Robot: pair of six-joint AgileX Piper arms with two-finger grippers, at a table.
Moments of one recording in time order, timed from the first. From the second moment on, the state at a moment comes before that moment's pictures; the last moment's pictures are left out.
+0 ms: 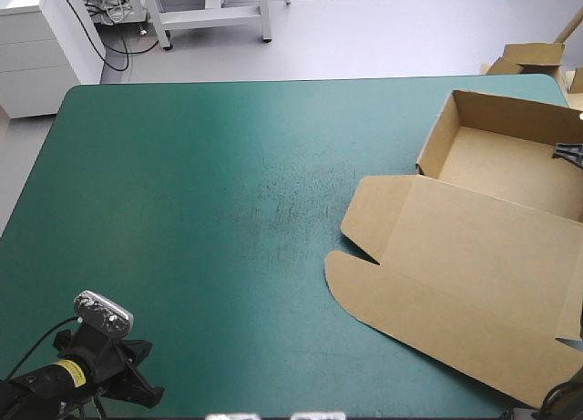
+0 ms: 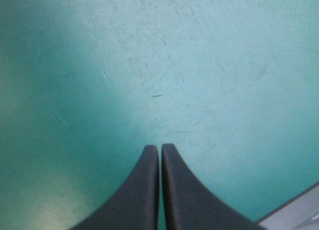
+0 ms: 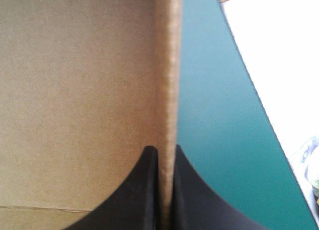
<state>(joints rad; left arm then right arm) -0.36 0.44 -0.50 -0.13 1.05 0.18 -0.43 1.81 -1.70 -0.14 1.16 0.05</state>
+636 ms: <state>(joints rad) -0.36 0.44 -0.50 -0.13 1.05 0.18 -0.53 1.82 -1.70 -0.13 1.17 0.09</state>
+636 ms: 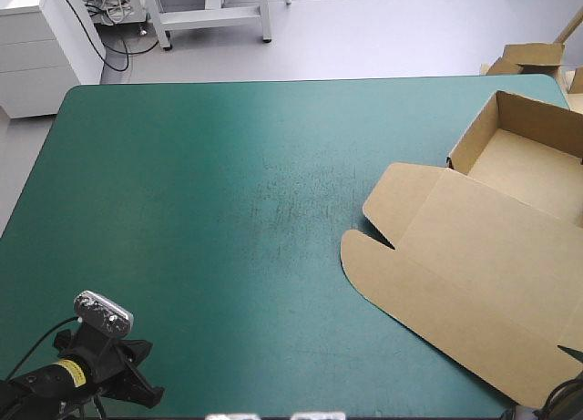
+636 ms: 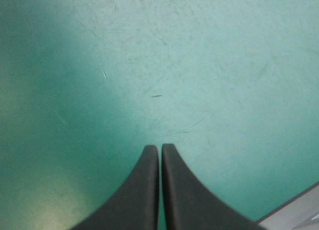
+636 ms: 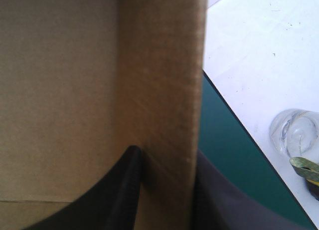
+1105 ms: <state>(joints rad) -0.36 0.44 -0.50 -0.13 1.05 0.18 -0.53 1.77 -1.70 -0.05 1.19 -0.09</state>
